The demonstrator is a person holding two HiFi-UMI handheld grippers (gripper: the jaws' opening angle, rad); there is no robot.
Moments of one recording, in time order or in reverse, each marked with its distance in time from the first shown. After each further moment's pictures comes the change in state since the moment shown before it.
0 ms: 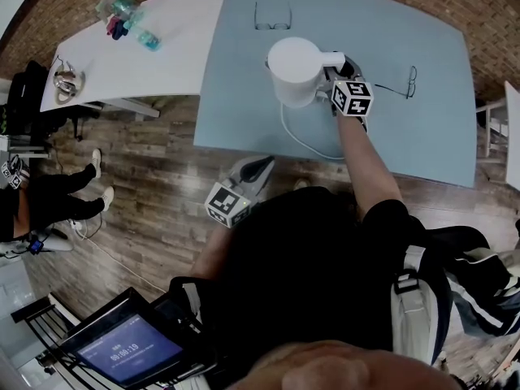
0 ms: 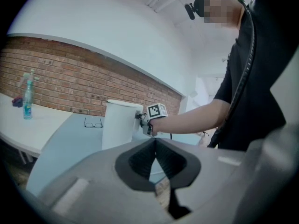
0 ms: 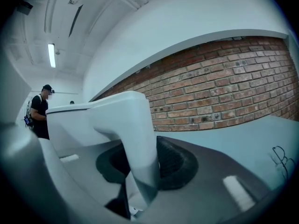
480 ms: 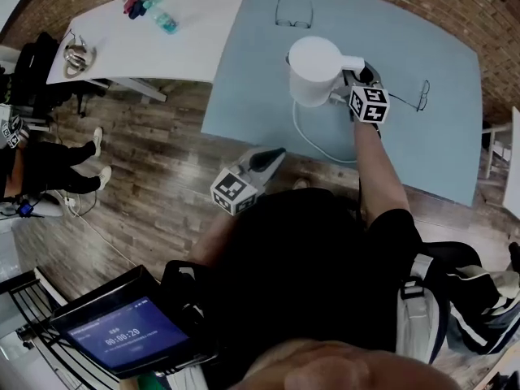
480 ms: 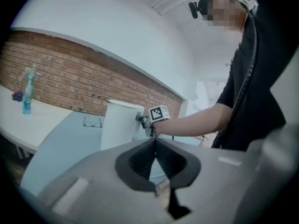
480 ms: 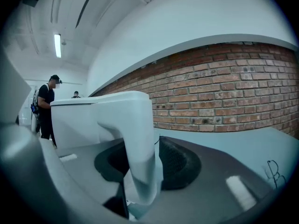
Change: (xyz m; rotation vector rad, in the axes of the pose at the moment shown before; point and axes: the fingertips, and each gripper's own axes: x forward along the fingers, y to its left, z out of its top) left arm 0.008 0.001 0.005 -0.038 -0.022 -0.012; right arm -0.008 -0.005 -0.001 -0.108 0.061 0.013
